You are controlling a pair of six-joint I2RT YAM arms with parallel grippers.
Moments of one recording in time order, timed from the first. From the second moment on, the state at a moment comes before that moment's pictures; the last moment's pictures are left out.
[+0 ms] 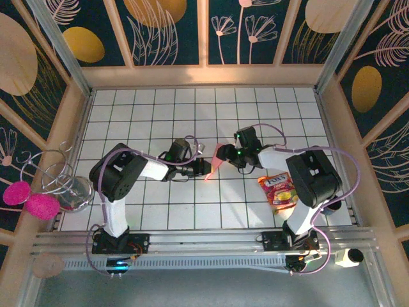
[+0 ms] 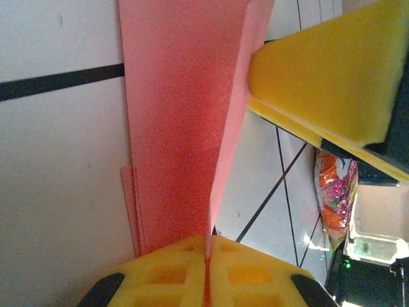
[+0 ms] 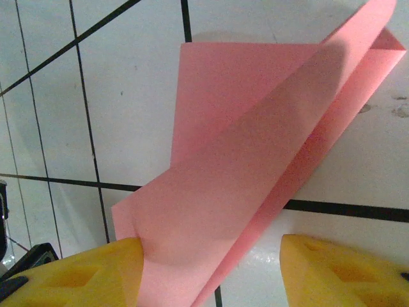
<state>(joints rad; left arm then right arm) -0.62 1.93 0.78 0.46 0.67 -0.80 0.49 1.73 0.83 -0.01 -0.36 0.77</state>
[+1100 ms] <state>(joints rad) -0.62 1.91 0.78 0.42 0.64 -0.79 0.51 1.82 1.00 -0.25 -0.28 0.76</state>
